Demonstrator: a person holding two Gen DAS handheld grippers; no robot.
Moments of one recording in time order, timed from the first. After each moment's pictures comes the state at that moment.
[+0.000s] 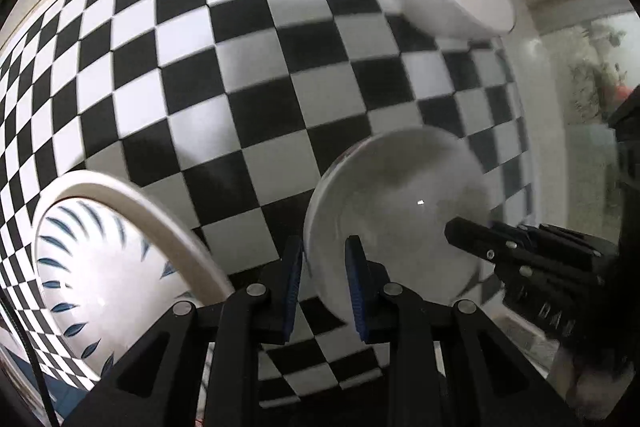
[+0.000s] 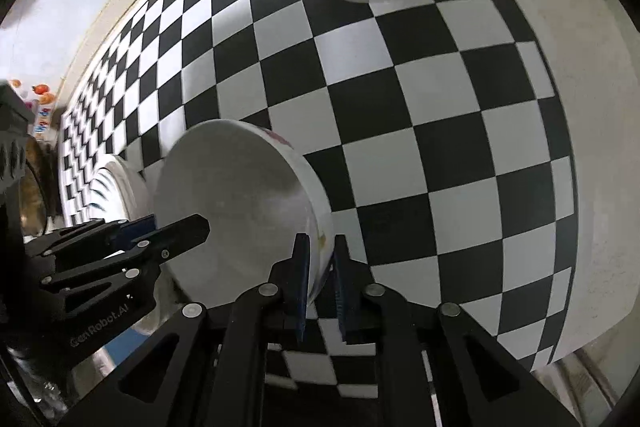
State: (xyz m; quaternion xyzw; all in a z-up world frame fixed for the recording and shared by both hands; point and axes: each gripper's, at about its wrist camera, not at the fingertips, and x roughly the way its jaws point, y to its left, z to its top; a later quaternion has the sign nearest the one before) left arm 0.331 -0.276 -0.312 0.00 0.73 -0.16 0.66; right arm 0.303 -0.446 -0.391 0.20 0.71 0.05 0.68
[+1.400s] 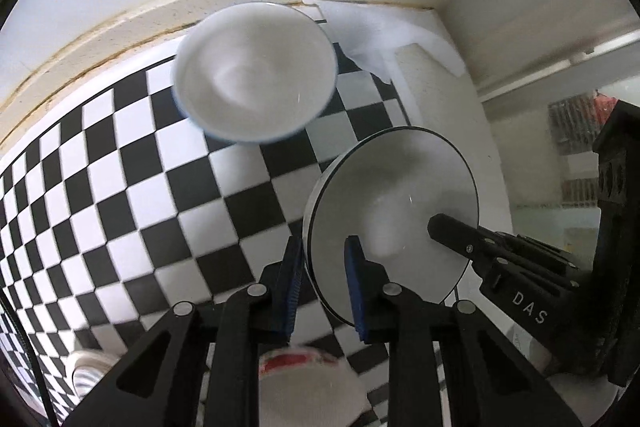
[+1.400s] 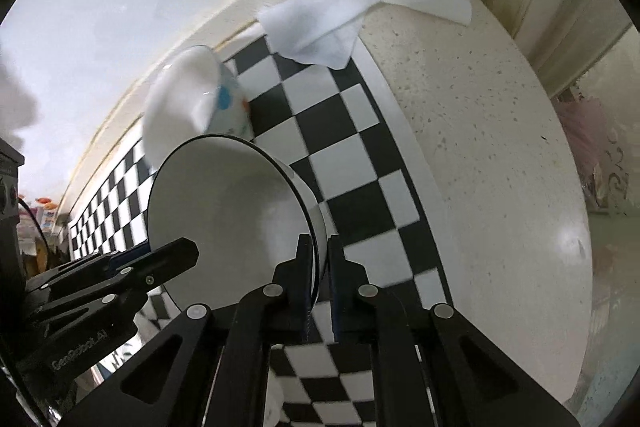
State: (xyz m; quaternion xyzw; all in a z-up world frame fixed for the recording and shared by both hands) left arm 0.451 -0.362 -0.269 0.00 0.68 -0.20 0.71; right arm 0.401 -0.540 -0.349 0.23 0.62 -0.01 0.75
